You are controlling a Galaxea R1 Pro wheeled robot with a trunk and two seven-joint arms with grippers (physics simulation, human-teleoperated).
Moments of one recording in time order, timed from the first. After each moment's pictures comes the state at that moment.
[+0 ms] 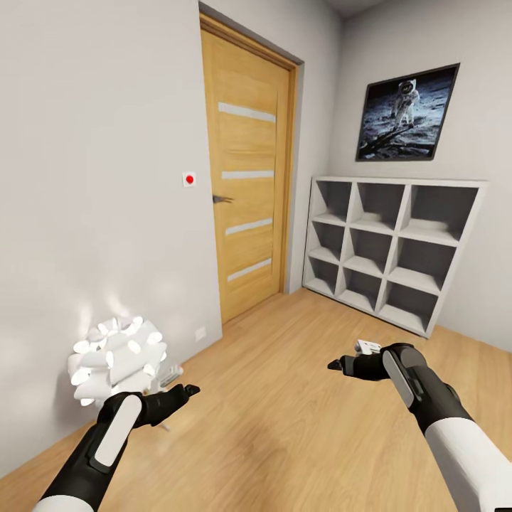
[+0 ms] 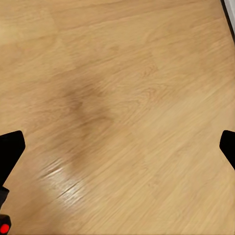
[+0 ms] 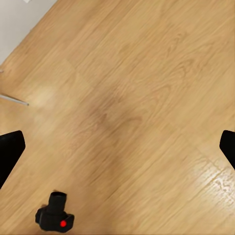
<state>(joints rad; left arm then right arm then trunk) -0.43 0.06 0.02 -1.06 0.79 0.79 0.18 -0.71 -0.19 0.02 -0.87 -0.25 0.95 0.26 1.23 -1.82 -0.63</state>
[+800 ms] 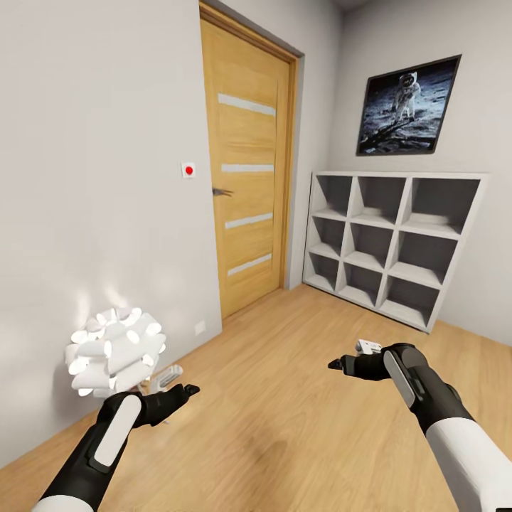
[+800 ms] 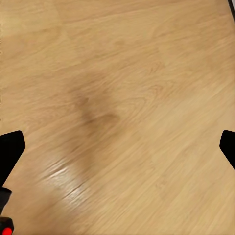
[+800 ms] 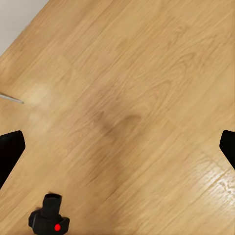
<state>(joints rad) -0.43 0.06 0.02 -1.07 0.79 0.79 0.18 -0.71 -0.19 0.02 -0.87 -0.26 0.95 0.27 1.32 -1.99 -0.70</state>
